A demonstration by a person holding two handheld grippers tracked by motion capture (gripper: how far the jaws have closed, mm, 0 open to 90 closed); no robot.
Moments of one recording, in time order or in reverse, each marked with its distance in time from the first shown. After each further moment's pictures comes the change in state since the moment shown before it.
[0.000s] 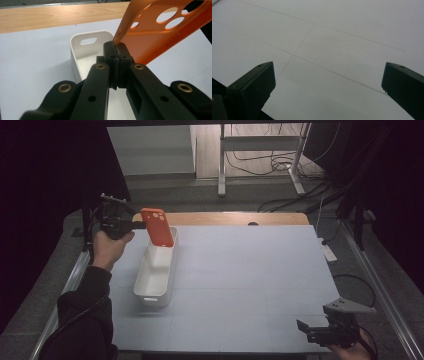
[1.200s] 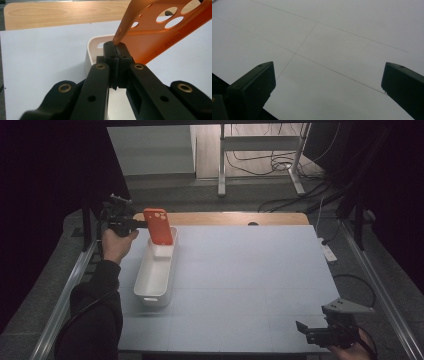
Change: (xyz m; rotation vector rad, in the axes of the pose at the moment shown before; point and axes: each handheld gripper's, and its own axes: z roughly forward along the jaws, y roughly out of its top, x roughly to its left) left arm 0.022 0.007 0.039 0.027 0.077 -0.047; right arm 0.002 0.000 0.001 0.009 0.011 -0.022
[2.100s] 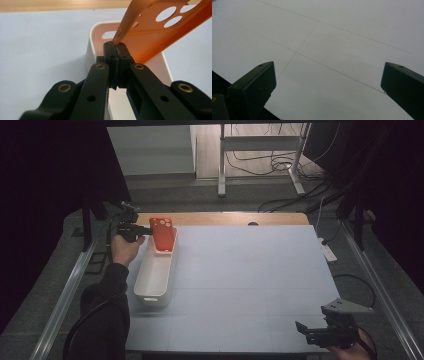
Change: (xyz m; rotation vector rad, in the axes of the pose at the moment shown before) left arm 0.006 -0.012 0.039 0.059 0.016 -0.023; right arm 0.001 0.000 0.000 0.007 0.004 -0.011
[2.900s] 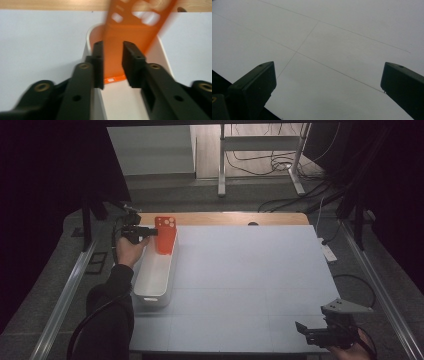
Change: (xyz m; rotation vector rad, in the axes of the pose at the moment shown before) left arm 0.002 -0.003 0.016 -0.044 -0.026 -0.034; right arm 0.000 0.000 0.000 0.004 0.001 -0.003
